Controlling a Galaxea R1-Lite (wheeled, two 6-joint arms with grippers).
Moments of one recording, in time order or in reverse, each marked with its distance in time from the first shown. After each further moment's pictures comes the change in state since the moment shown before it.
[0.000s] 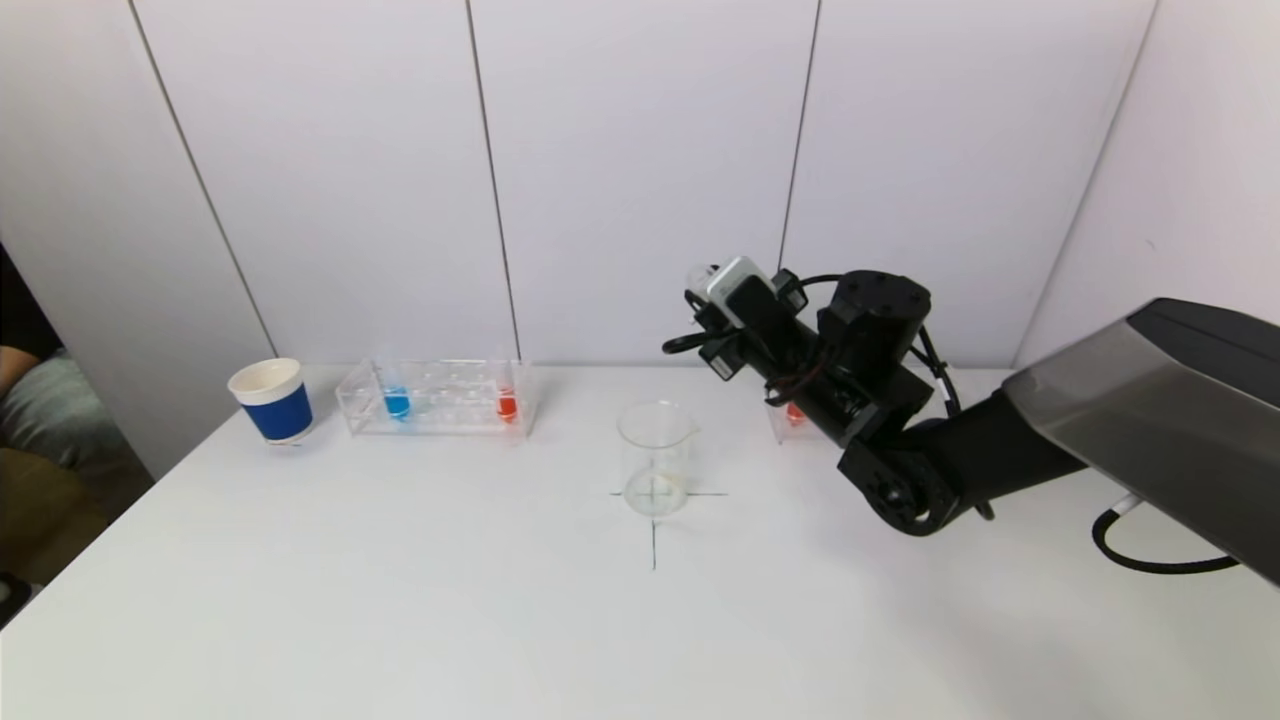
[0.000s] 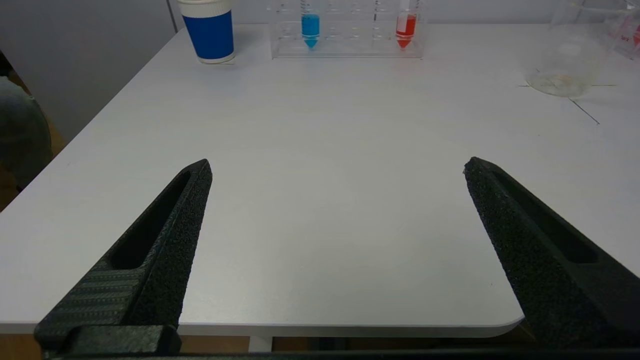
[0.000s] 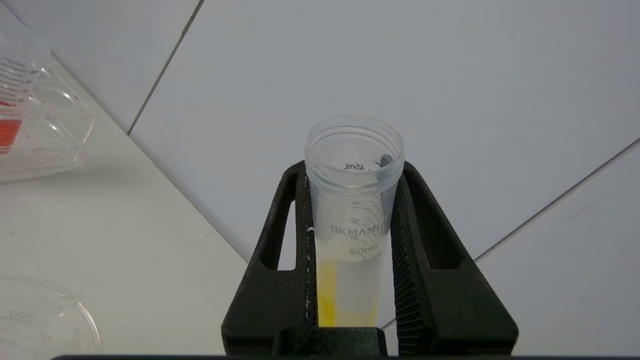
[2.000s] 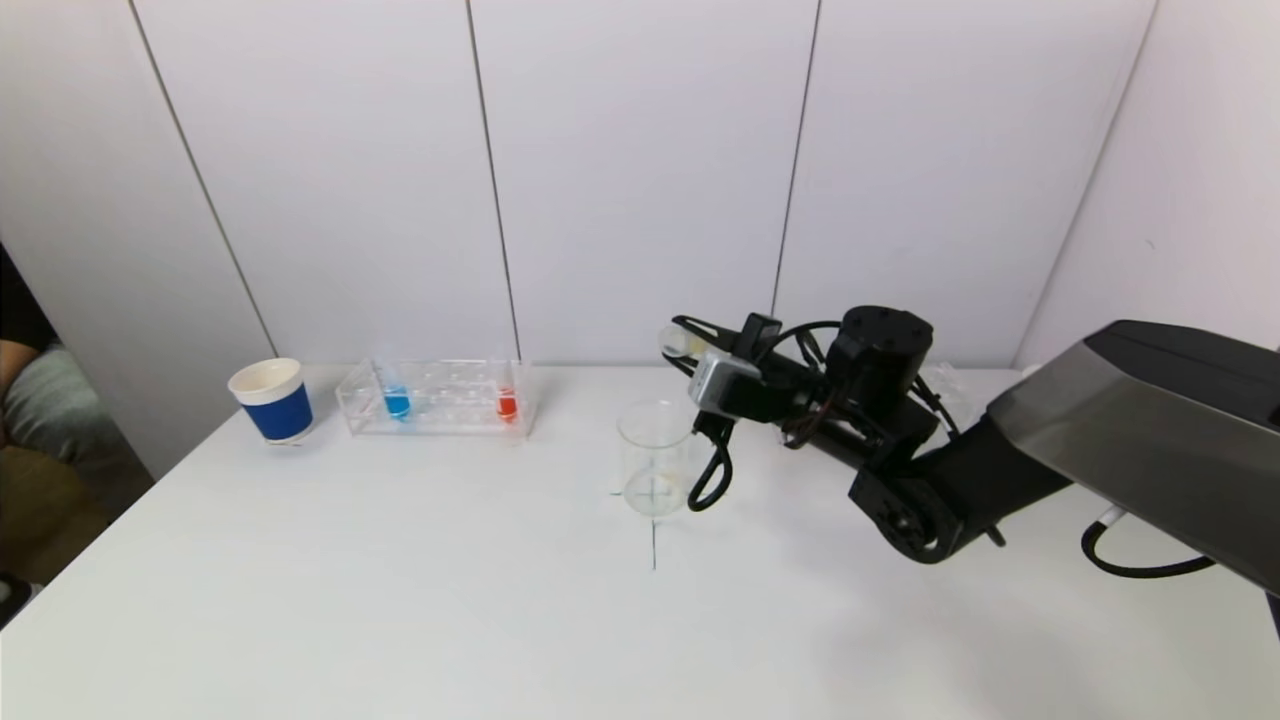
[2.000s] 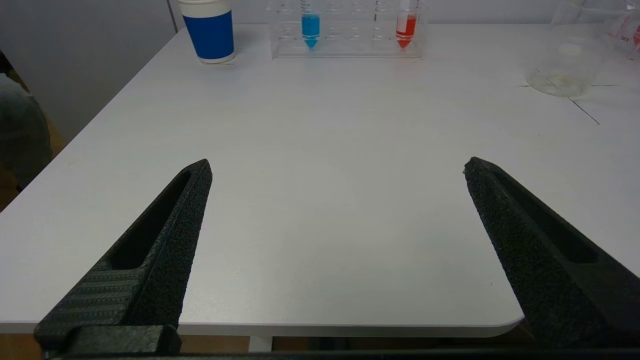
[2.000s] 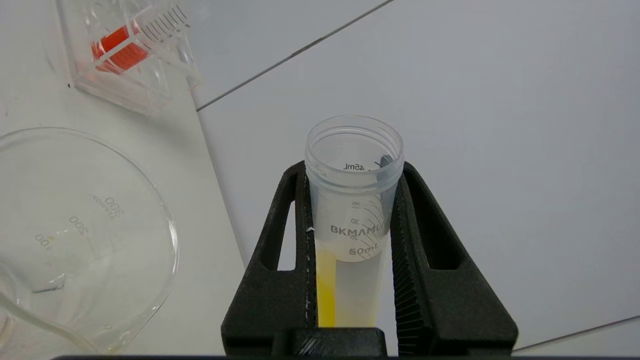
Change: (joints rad) left arm 0.000 0.000 0.000 0.000 0.000 0.000; right arm -0.029 0.030 0.091 -0.064 0.339 -0.366
